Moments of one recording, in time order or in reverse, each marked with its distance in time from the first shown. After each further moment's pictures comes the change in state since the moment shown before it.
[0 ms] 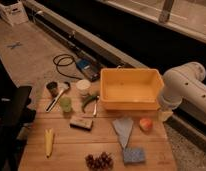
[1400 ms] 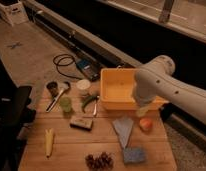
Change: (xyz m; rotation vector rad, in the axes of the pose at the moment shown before) arm -0.125 -0.006 -0.030 0.065 -0.038 -0.225
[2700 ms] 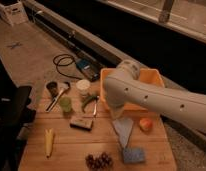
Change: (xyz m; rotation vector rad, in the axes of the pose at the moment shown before) arm -0.133 -0.013 0.008 0.052 -0.058 -0.197
